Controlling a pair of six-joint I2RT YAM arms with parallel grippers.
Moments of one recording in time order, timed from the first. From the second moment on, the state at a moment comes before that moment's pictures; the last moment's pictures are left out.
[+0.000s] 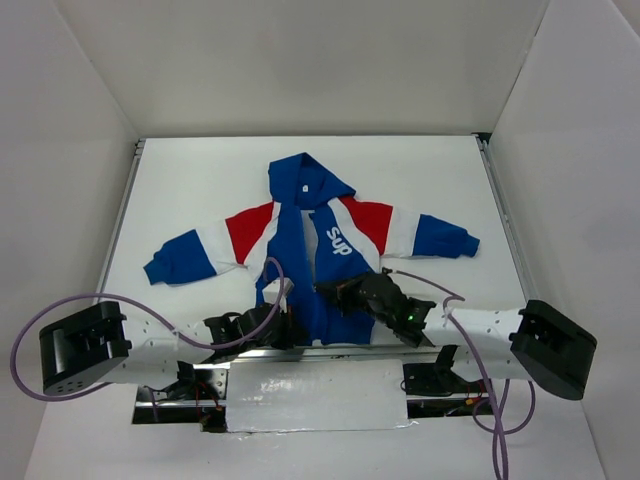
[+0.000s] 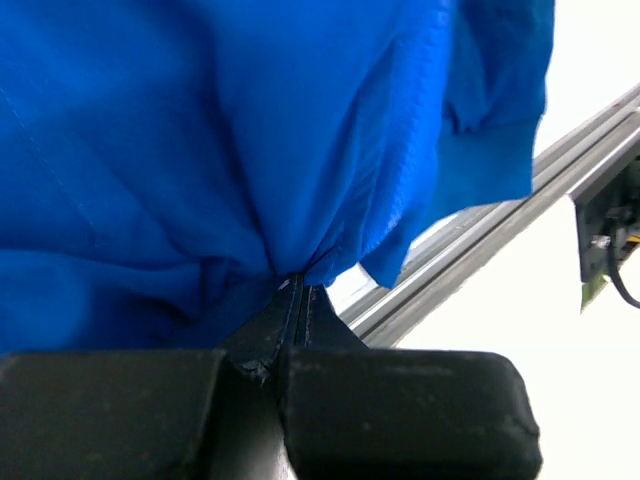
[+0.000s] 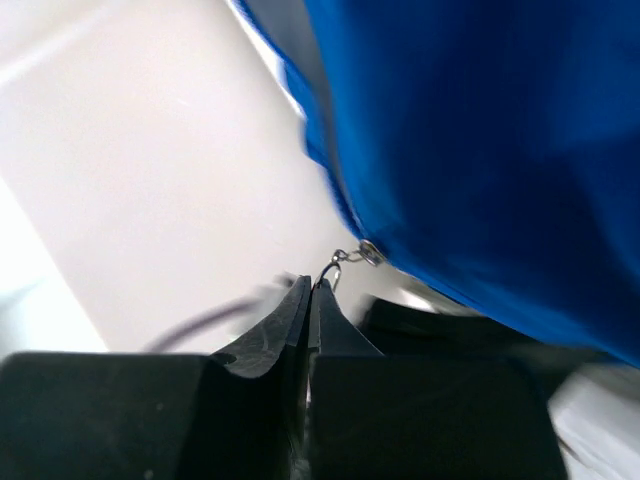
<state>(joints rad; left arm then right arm) -1.13 1.21 0.25 0.32 -0.15 -0.95 1.00 1.15 0.29 0.42 0.19 2.02</state>
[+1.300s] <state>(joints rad) -1.15 1.28 0.42 0.15 -0.51 -1.03 0.34 2.15 1.87 -0.01 -0.59 1.30</state>
